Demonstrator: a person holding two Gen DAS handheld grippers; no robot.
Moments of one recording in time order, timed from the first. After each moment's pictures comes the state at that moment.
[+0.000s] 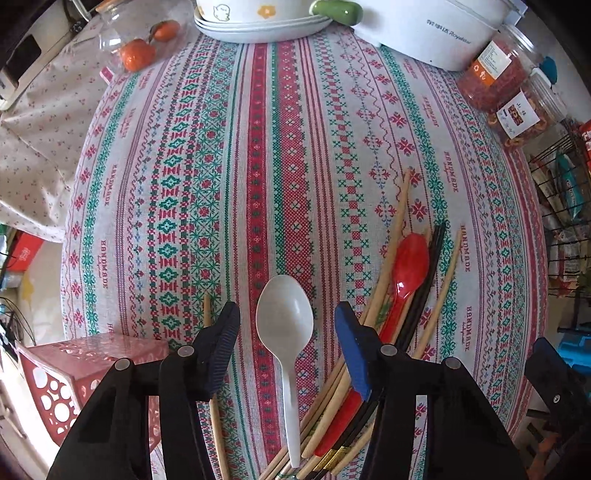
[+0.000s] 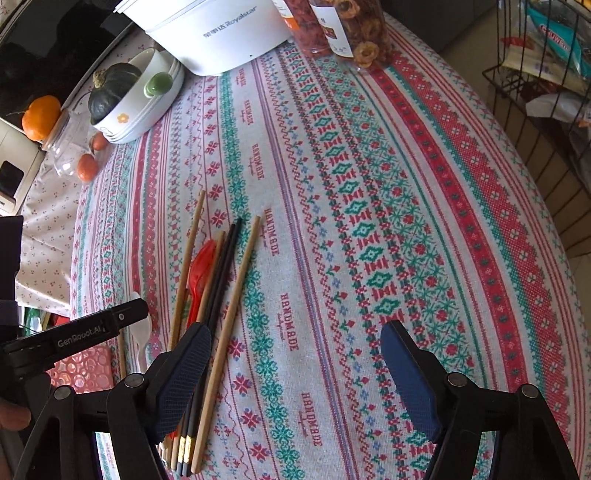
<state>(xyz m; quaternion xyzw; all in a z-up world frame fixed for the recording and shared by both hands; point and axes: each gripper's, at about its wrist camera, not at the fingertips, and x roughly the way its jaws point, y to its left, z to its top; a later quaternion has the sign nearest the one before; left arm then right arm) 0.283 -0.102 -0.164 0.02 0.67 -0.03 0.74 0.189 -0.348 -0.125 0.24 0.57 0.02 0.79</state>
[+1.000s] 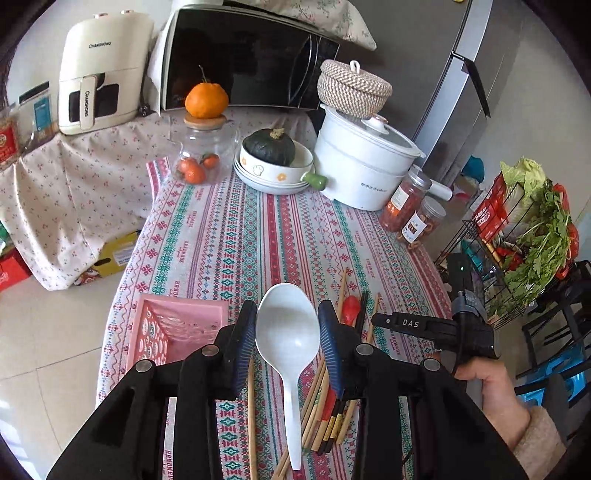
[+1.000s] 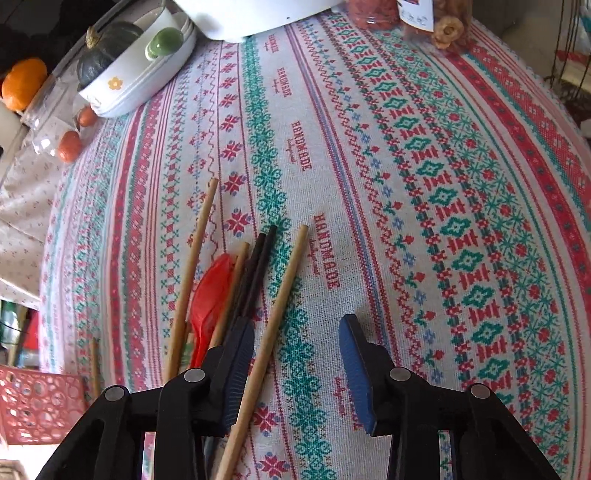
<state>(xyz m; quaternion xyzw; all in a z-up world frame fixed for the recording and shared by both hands) 0.155 -0.004 -0.037 -0.09 0.42 -0.12 0.90 0.239 -0.269 -0.169 0.13 0.58 0.01 0.80</state>
